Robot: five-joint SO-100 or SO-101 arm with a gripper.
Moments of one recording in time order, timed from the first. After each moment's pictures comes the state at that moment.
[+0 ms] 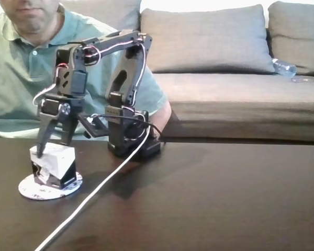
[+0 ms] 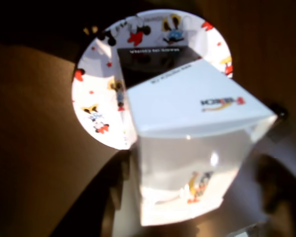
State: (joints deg) arm 38.8 118.4 128.2 63.2 -18.4
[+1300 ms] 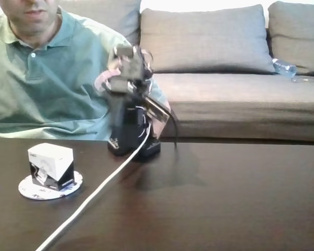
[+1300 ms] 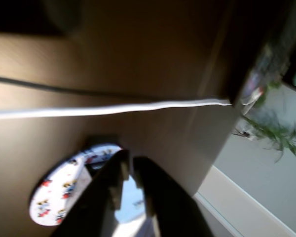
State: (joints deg) arm 1.8 180.2 160.8 67.1 -11.7
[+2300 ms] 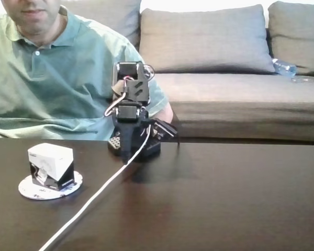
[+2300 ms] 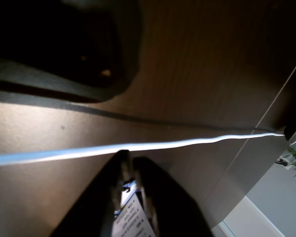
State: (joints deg) arm -0.4 180.9 169.3 69.8 -10.4
